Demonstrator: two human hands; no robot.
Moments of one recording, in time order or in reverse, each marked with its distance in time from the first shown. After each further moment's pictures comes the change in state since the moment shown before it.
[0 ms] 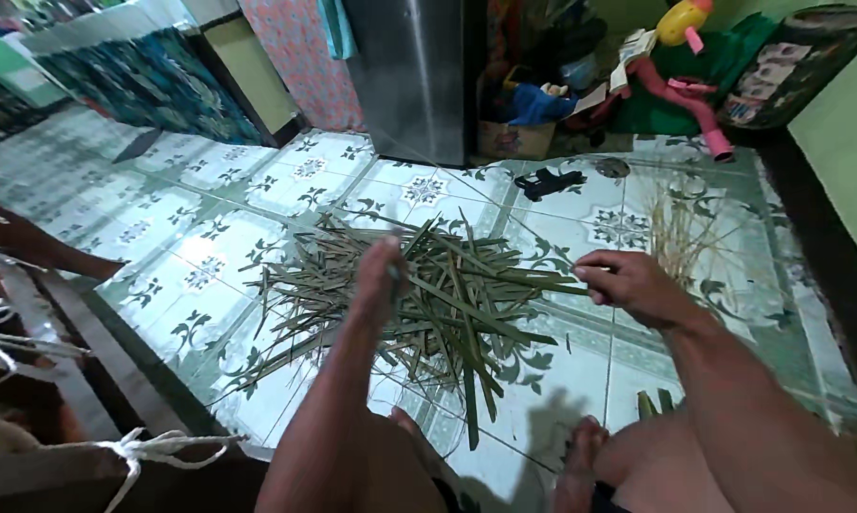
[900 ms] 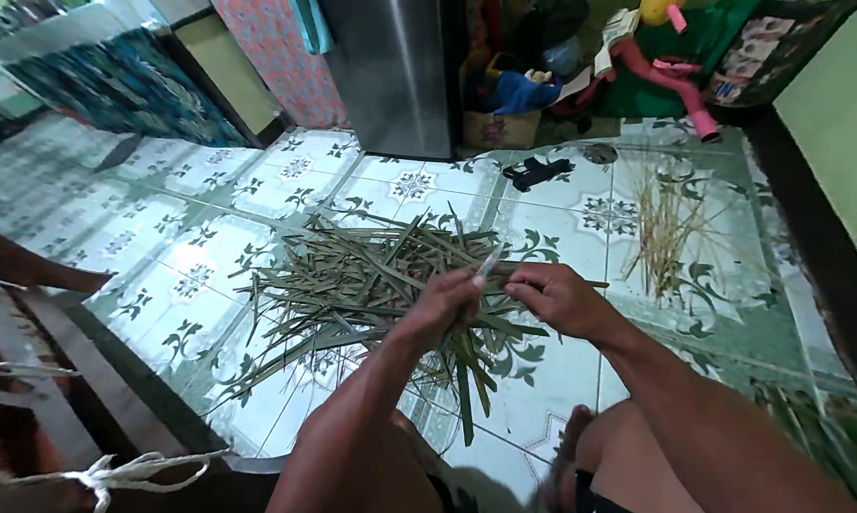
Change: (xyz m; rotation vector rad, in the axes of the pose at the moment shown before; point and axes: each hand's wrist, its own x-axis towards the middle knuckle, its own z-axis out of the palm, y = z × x) left_hand -0.016 -0.014 0.086 -0.007 -0.449 -0.232; right_hand 0.004 -0.023 0.057 -0.094 -0.093 -0.328
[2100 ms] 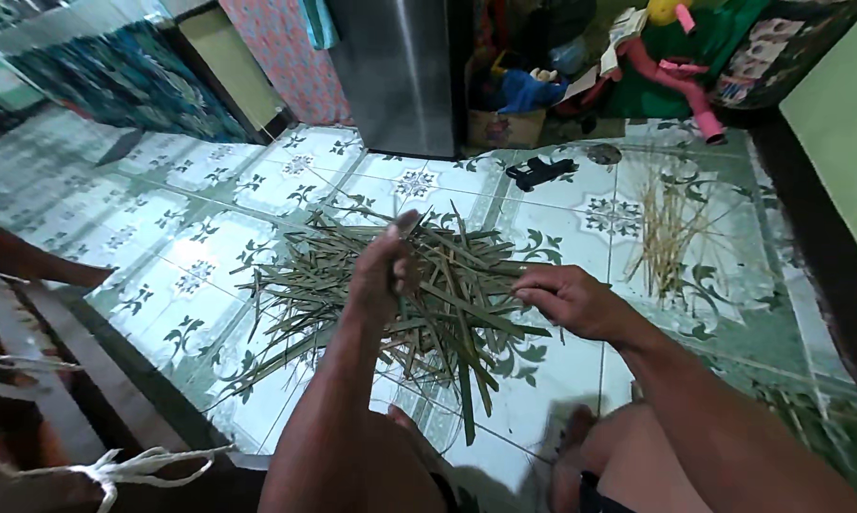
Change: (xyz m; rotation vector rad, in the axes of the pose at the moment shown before) left_hand -0.014 0.030 -0.053 -0.258 0.101 0.264; right_hand -0.007 0.005 -0.009 0.013 -0.096 -0.037
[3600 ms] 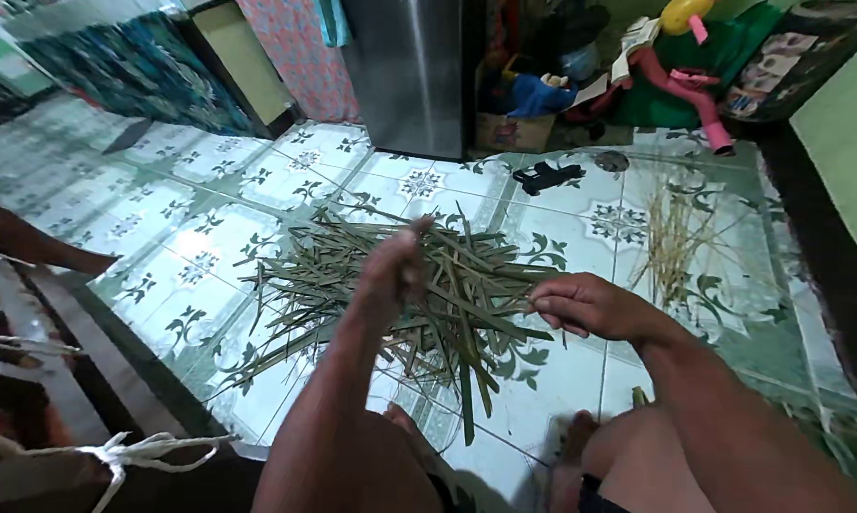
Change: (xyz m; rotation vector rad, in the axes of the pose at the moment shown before) left_hand -0.017 0.011 0.003 0.089 -0.018 0.014; right_hand -0.004 0.001 -0.021 0.226 -0.302 0.120
